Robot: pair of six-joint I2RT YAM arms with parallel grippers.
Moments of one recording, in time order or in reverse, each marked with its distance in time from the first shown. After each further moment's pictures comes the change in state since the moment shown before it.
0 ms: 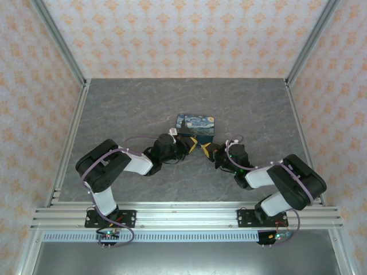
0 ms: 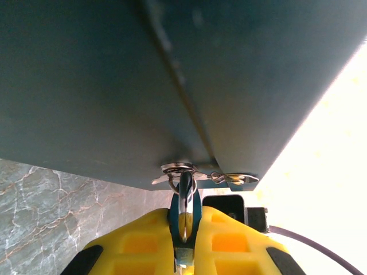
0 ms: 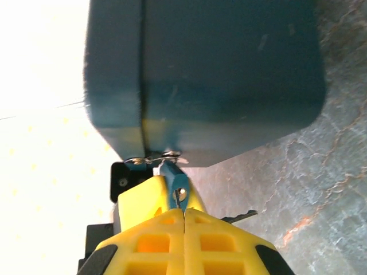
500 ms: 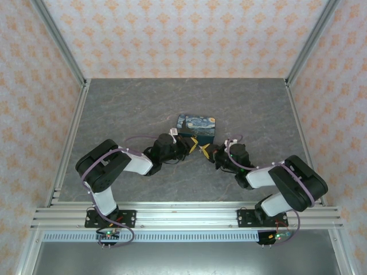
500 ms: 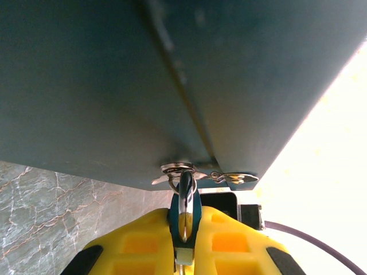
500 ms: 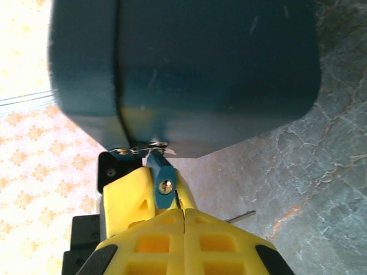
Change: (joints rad) left arm 0.000 0.000 0.000 0.002 0.006 0.001; right arm -0.004 0.023 0.000 -0.012 -0.035 -0.017
